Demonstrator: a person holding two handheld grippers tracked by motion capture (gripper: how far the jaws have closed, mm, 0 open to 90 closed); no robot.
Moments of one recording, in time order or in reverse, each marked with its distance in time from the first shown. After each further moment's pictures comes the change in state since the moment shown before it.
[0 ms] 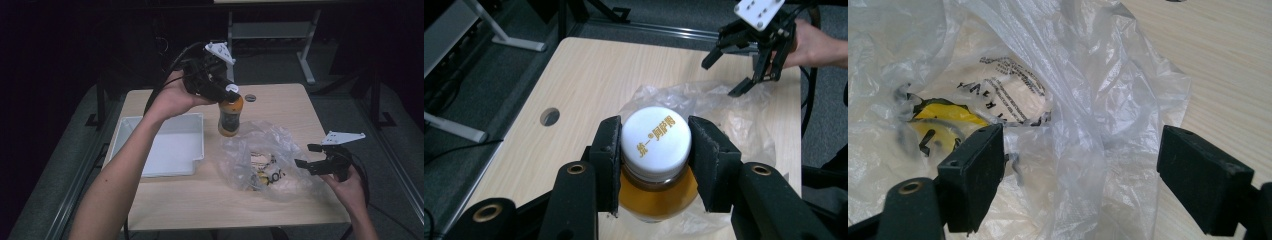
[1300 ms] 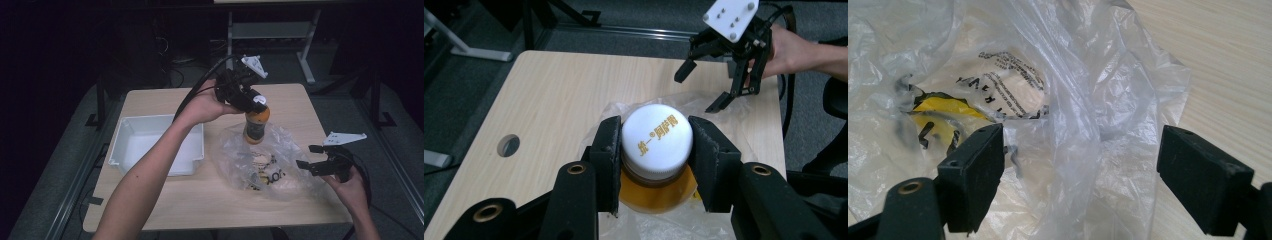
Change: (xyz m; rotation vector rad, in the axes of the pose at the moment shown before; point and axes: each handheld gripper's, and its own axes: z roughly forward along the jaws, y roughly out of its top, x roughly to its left) left arm -0.019 0.029 0.054 -0.014 -0.093 0.044; right arm -0.002 -0.004 -0.001 0.014 0.008 0.009
